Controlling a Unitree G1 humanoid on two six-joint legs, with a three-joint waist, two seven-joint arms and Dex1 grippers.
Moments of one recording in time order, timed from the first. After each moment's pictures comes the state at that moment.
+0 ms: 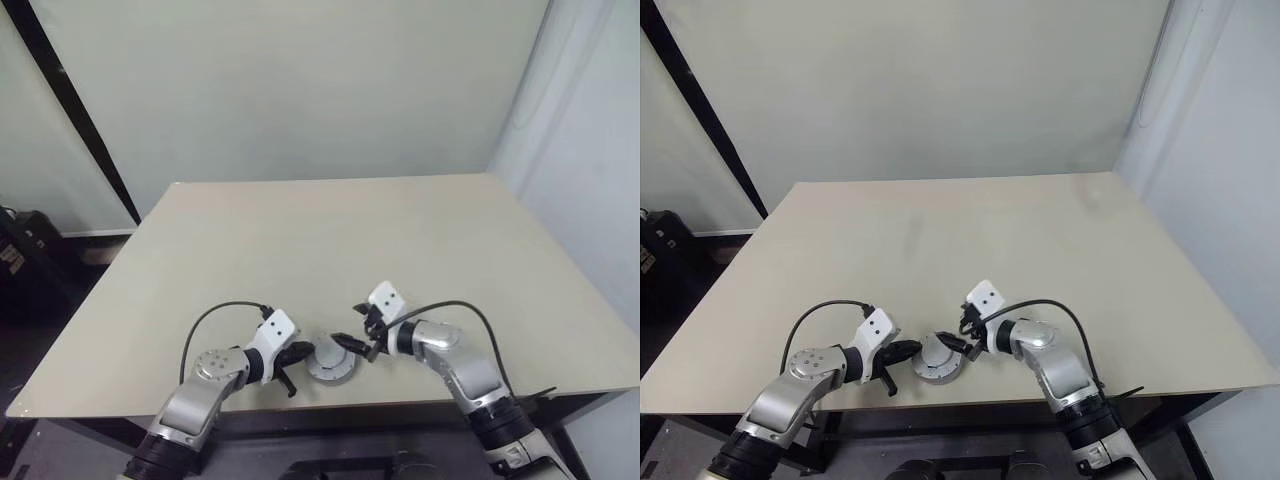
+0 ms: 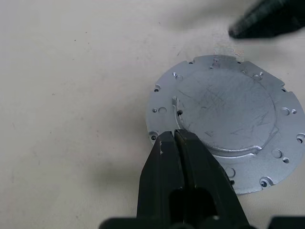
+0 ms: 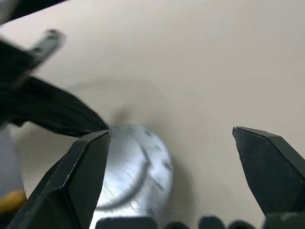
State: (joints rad) left arm -0.09 0.49 -0.21 -0.05 -0.13 0.44 -0.73; right arm -0.32 -0.18 0.25 0.04 0.14 0.64 0.68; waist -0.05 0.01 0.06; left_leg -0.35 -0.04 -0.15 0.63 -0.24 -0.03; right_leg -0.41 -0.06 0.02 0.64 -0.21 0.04
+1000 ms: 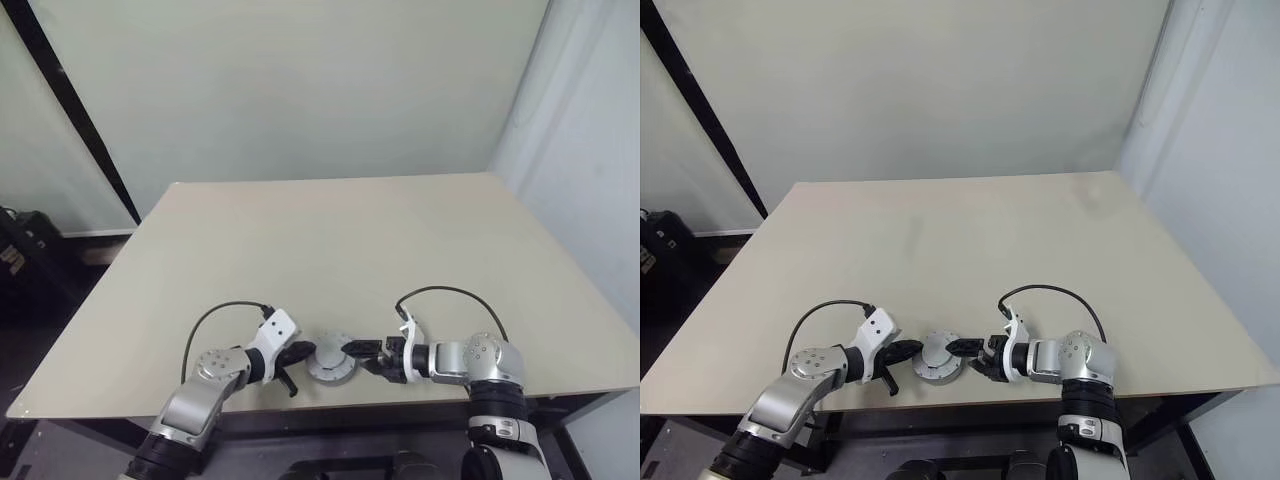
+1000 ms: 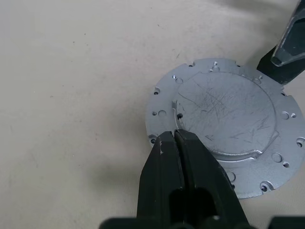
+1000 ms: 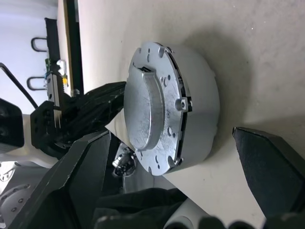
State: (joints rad) left arm -0.09 0.49 -0.21 -0.05 -0.13 0.44 -0.73; right arm -0.42 0.06 -0.32 0.23 0.48 1.50 0.47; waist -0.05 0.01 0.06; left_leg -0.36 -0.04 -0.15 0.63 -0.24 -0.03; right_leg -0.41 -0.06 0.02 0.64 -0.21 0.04
